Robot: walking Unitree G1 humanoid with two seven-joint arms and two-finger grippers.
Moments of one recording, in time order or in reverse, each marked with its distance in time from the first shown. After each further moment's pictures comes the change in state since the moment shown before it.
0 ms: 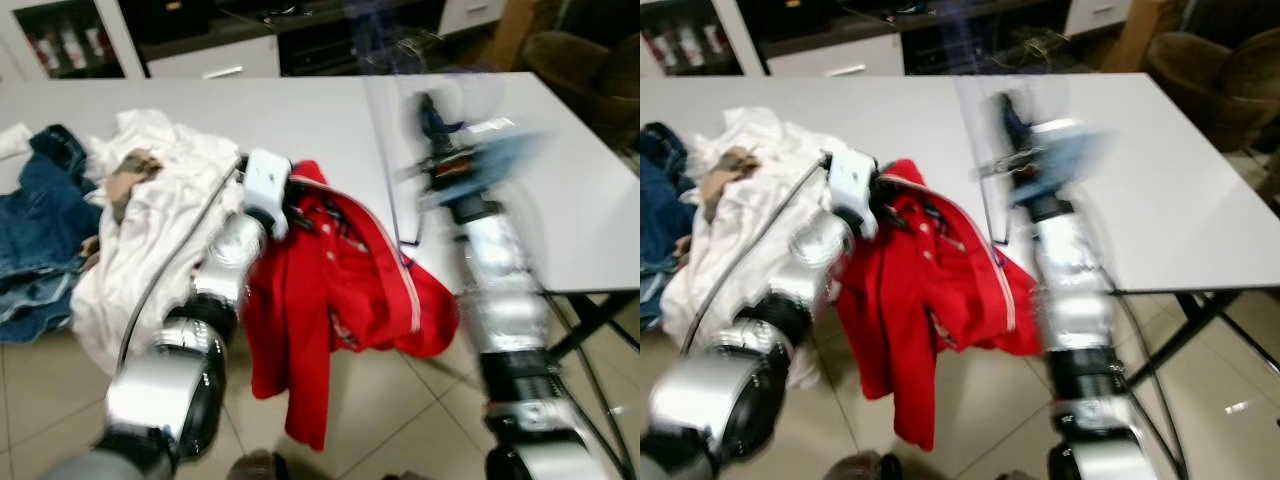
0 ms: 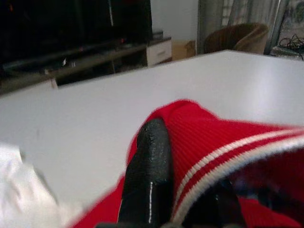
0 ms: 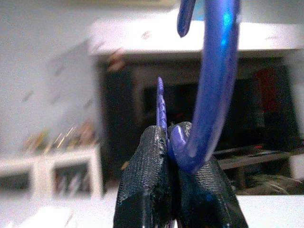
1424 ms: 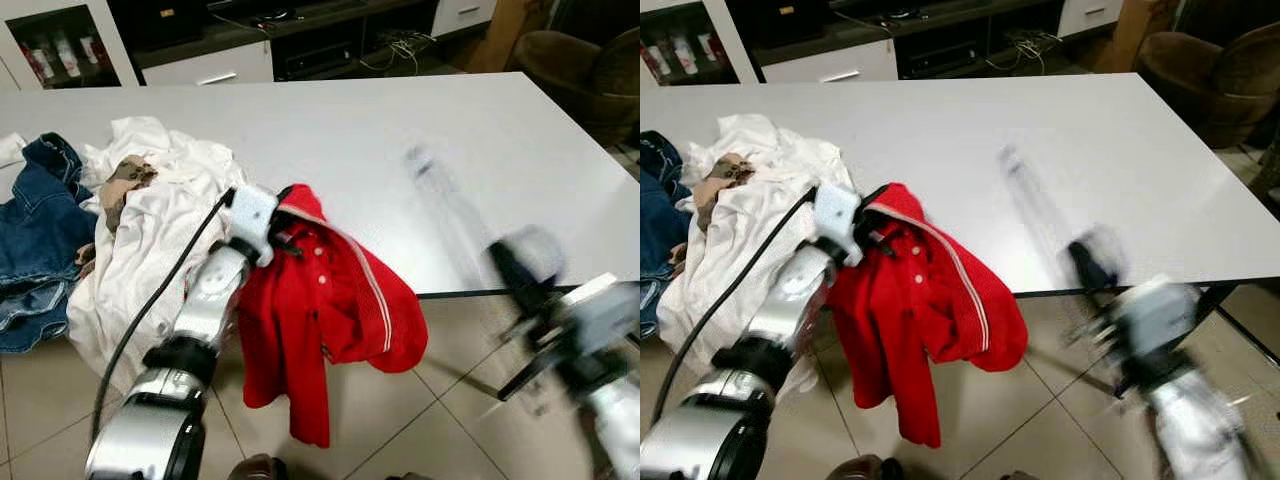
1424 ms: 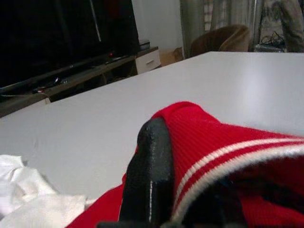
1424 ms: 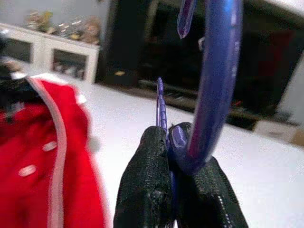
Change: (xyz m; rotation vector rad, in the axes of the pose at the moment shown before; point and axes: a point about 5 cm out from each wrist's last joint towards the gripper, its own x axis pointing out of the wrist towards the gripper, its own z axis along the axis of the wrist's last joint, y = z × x) left arm -0.033 0.008 -0.010 0.087 -0.083 -0.051; right arm -0.164 -0.015 0.014 -0.335 0.430 0.192
